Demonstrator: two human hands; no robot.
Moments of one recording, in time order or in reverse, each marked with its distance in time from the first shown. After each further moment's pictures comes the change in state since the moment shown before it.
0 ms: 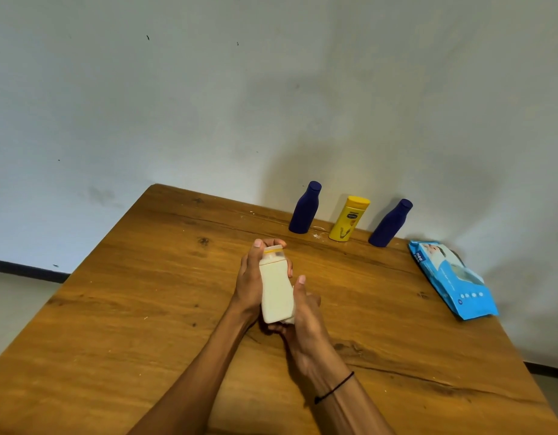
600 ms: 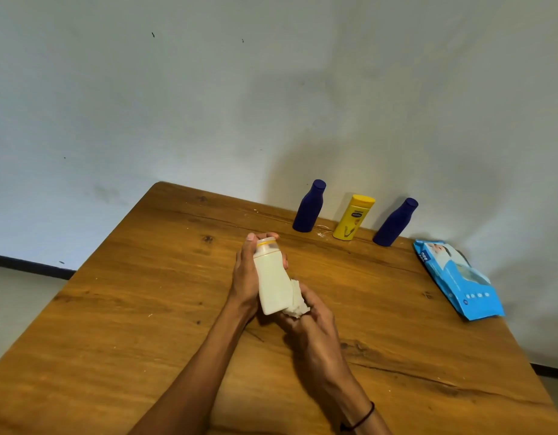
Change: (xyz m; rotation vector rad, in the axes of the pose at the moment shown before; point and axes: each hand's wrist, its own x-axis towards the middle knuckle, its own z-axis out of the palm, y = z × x) left_hand 0.002 0.005 -0.010 -0.081 0.083 -0.048; right_hand -0.013 0.019 -0.034 -0.146 -0.266 -0.306
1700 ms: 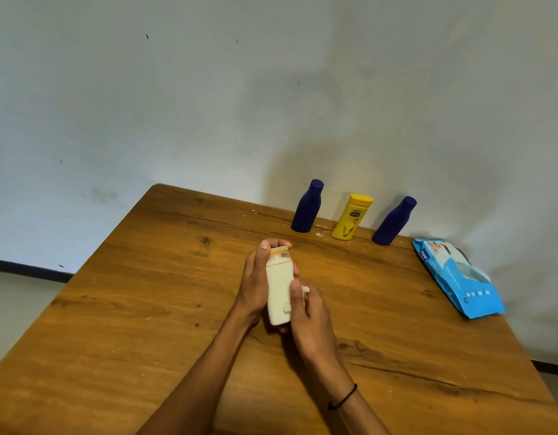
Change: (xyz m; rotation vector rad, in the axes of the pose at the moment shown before) left_hand -0.005 -0.007 0.012 0.179 -0.071 0.092; right_hand 0.020 -0.006 0.007 -0.523 0.173 -0.085
